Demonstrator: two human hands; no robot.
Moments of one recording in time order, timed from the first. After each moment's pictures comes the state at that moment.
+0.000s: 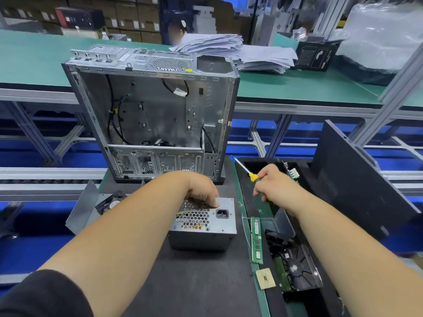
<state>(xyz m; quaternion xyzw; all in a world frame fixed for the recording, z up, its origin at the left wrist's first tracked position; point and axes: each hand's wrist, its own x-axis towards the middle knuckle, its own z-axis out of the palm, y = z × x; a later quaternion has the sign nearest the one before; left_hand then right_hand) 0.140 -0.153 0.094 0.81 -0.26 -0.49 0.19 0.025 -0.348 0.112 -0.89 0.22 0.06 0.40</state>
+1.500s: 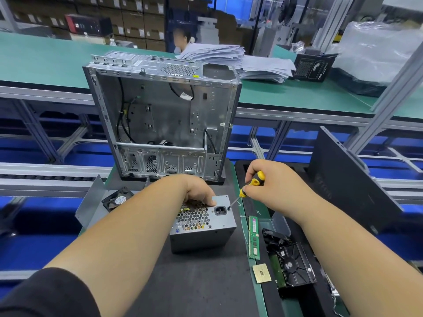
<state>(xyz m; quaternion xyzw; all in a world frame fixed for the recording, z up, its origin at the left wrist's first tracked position) 0.124 -0.140 0.085 0.81 -0.19 -0.50 0.24 -0.030 -0.290 0.183 -0.97 0.05 -0.04 0.23</state>
